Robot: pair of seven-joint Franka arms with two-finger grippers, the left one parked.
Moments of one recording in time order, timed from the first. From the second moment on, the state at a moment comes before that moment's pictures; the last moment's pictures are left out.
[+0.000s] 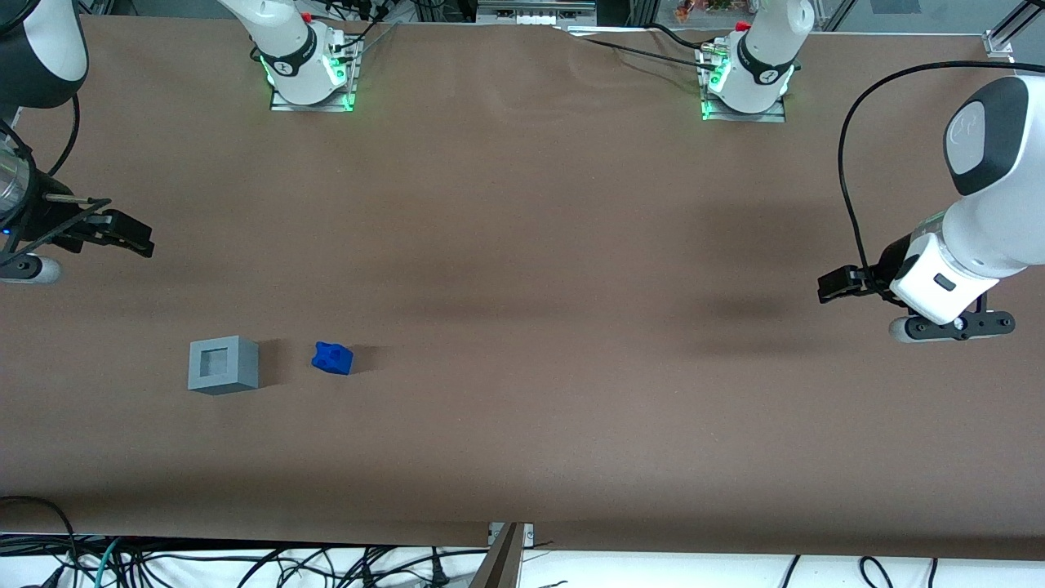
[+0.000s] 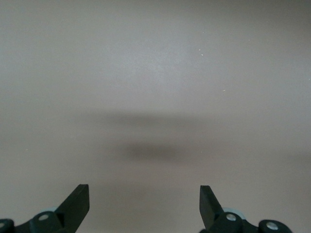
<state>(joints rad) 0.00 0.15 0.00 -1.54 -0.06 1.67 0.04</state>
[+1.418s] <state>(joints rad) 0.13 0.39 0.02 -1.54 -0.06 1.96 0.05</state>
